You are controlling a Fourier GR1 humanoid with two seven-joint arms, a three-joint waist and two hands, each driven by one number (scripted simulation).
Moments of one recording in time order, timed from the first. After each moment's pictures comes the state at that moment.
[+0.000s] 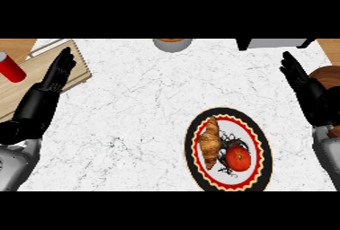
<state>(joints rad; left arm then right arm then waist) -0.29 0.59 -0.26 -1.57 0.23 0.21 -0.12 -0.33 -0.51 0.12 -1.38 -0.17 -0.07 0.04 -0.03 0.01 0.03</state>
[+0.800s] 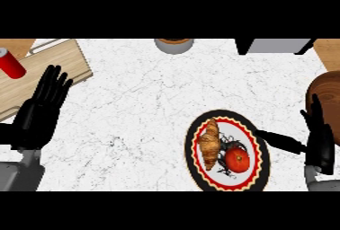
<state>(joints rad) -0.16 0.45 -0.11 -1.54 0.52 0.15 -0.07 -0.04 -0.41 0.13 -1.50 0.13 -0.60 0.26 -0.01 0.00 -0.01</state>
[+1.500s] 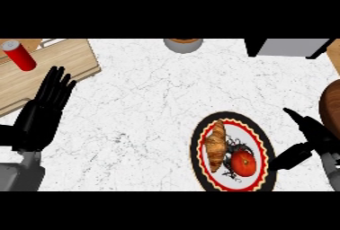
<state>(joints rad) -0.15 0.44 -0.10 -1.56 0.53 0.11 -0.06 -0.17 -0.70 0.33 -1.57 0.05 0.06 0.88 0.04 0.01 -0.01</state>
